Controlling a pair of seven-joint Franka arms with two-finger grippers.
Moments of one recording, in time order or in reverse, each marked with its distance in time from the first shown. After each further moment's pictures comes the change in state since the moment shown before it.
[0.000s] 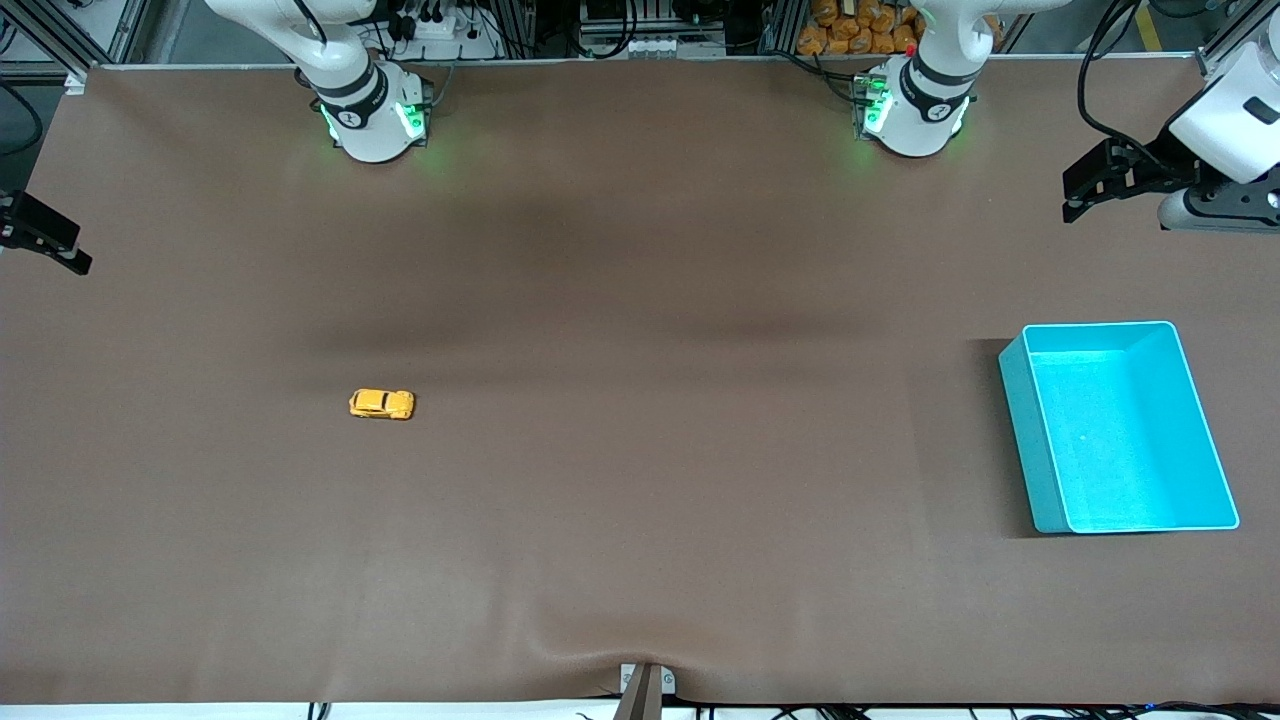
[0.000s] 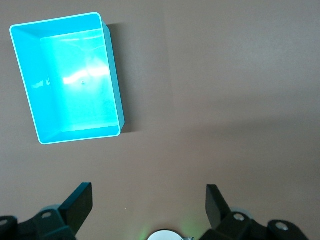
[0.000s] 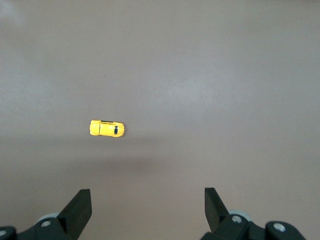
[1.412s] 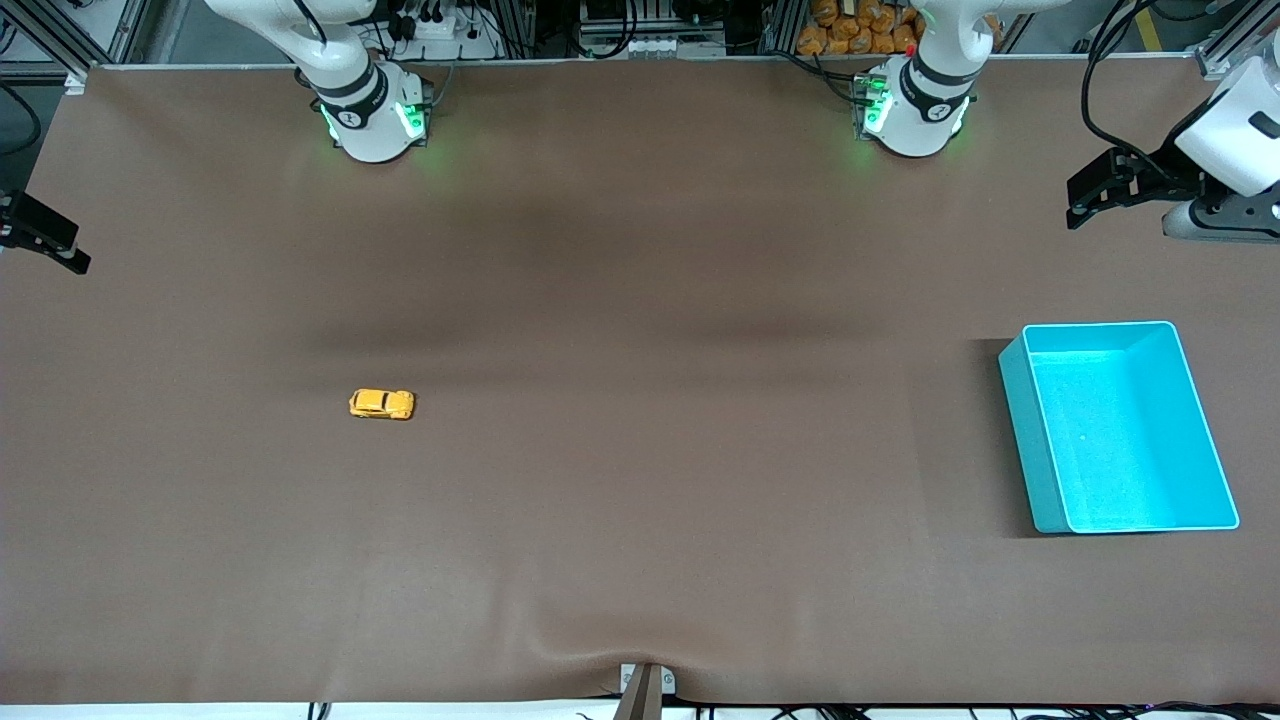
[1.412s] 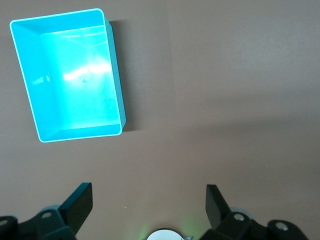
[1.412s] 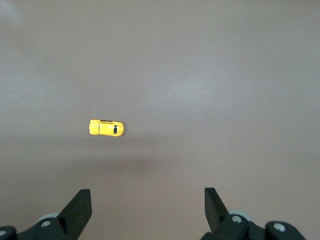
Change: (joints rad) left arm 0.007 0.011 0.007 0.000 0.000 0.000 -0.001; right arm 0.000 0.000 -0.004 0.000 0.000 -0.003 0.000
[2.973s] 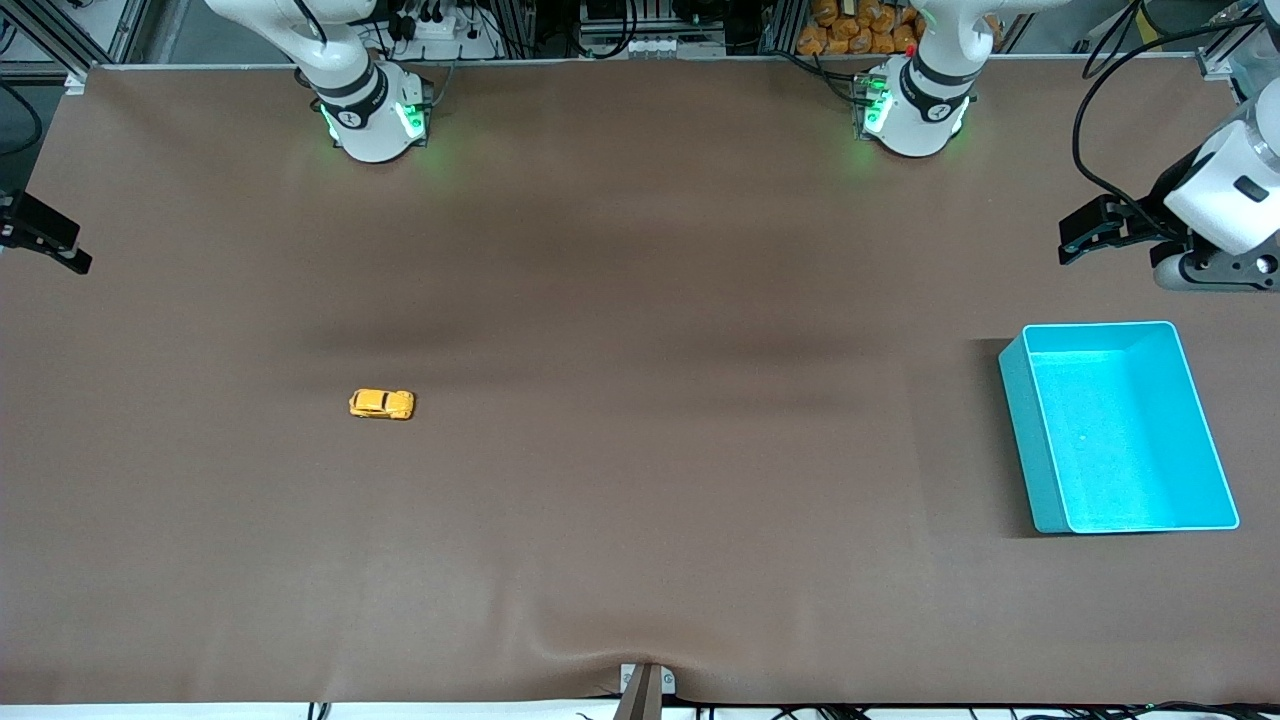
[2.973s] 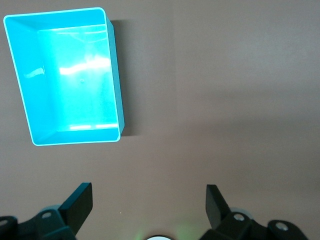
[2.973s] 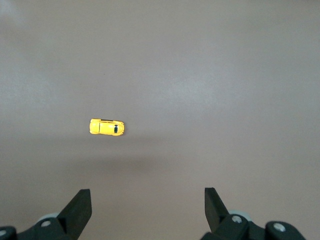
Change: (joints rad) left arm 0.004 0.076 0.006 0.027 0.000 0.031 -0.036; right arm 0.000 0.000 0.003 0.000 0.000 -0.010 0.000
